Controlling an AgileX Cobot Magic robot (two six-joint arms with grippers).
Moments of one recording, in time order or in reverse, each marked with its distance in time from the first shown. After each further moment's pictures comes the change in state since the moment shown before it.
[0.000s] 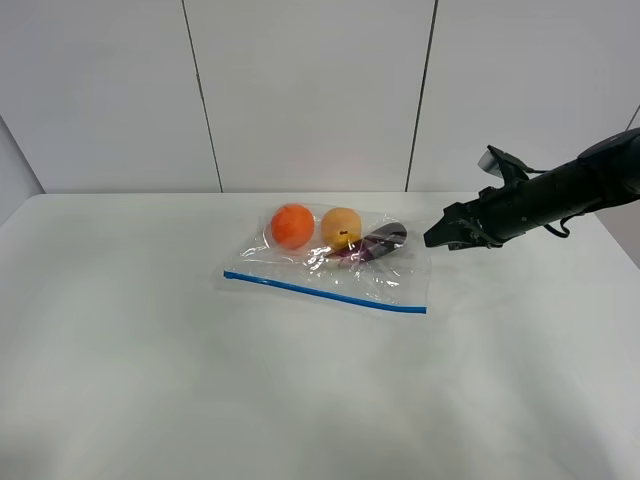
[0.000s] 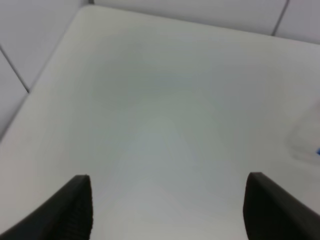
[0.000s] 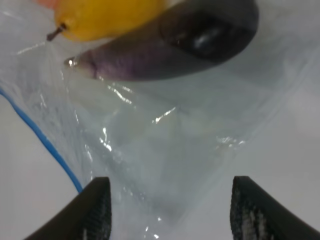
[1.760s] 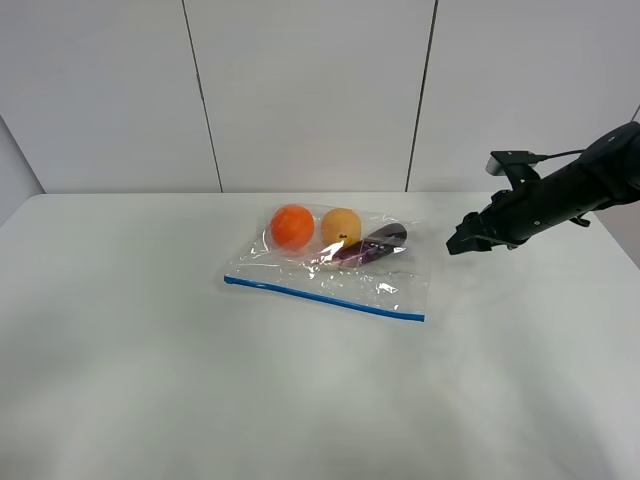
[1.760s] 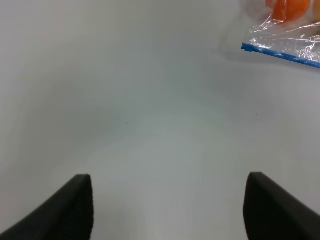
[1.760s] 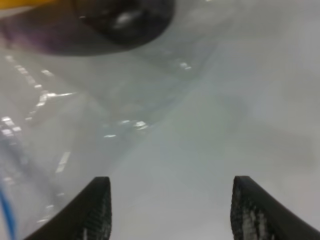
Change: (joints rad) left arm 0.000 -0.629 0.290 -0.251 0.274 0.258; right arm 0.000 -0.015 0.000 -0.243 -0.163 0.036
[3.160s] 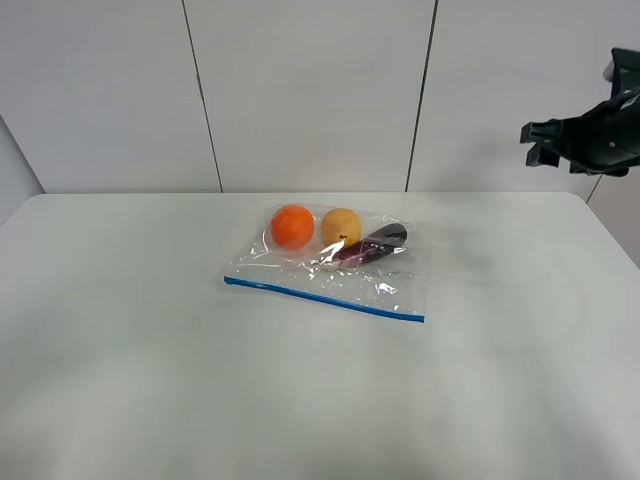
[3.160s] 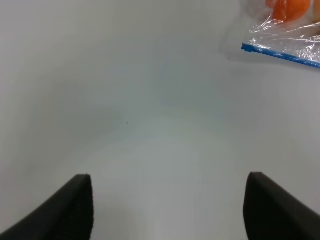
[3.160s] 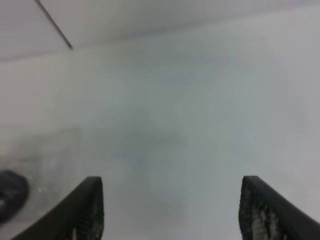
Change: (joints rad) left arm 0.000 0.000 0.000 0.000 0.000 0.000; right arm -0.035 -0.323 0.000 -0.575 -0.197 0.934
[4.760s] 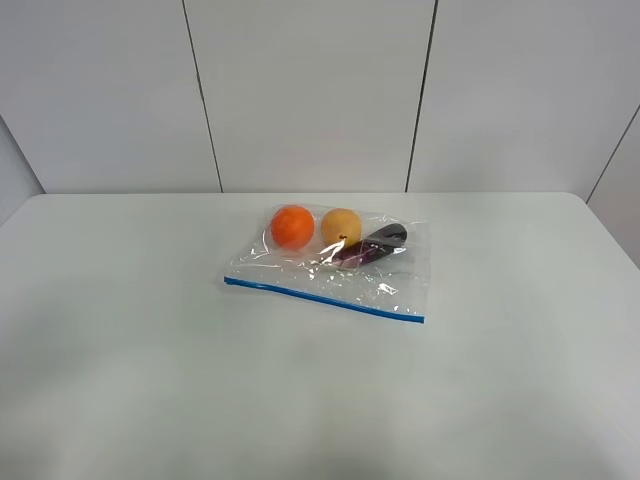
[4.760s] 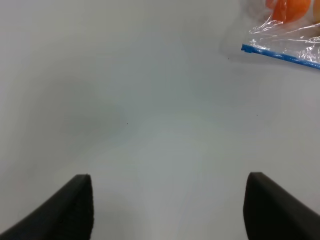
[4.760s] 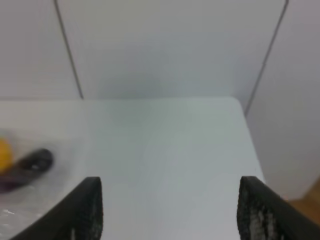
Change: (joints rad) left arm 0.000 0.000 0.000 0.000 0.000 0.000; right arm 0.000 -0.804 0.000 -0.166 0.527 0.037
